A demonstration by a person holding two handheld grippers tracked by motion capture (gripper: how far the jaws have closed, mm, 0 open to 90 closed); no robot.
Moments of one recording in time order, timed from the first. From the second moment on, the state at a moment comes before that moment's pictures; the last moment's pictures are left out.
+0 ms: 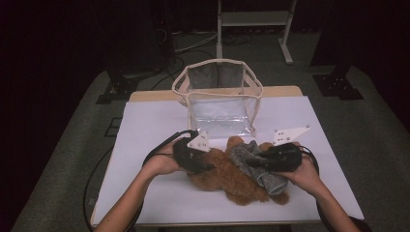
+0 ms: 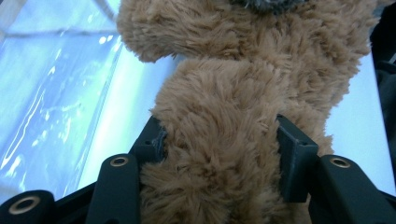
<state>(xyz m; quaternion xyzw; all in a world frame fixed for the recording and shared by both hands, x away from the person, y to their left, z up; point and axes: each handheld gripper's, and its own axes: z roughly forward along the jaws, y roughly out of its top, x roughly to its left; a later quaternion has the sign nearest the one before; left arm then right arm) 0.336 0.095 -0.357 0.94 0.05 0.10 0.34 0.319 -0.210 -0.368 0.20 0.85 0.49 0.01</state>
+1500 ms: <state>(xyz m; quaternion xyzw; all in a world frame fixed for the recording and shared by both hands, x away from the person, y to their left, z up) 0.293 0.115 -0.373 0.92 0.01 0.05 0.39 0.291 -0.200 -0.359 0.14 0.86 0.48 0.04</state>
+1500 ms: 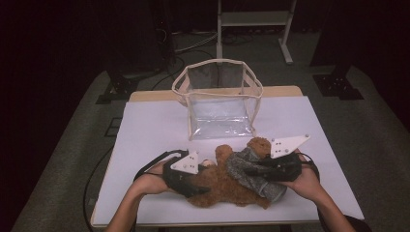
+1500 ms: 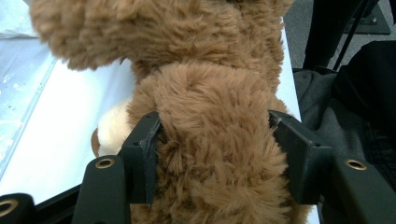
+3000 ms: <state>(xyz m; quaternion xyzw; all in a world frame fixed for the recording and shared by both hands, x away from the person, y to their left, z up) 0.289 0.112 -0.361 0.92 0.00 0.07 0.39 0.310 -0.242 -0.367 0.22 0.86 0.46 0.04</state>
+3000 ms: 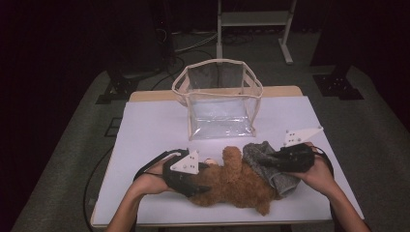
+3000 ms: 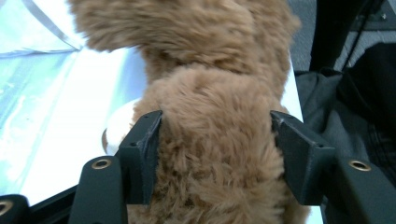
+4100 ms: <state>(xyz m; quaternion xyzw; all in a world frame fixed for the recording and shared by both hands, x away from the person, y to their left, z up) 0.288 0.109 -0.369 0.92 0.00 0.06 0.39 0.311 -0.252 -0.354 0.22 0.85 0.47 0.05</state>
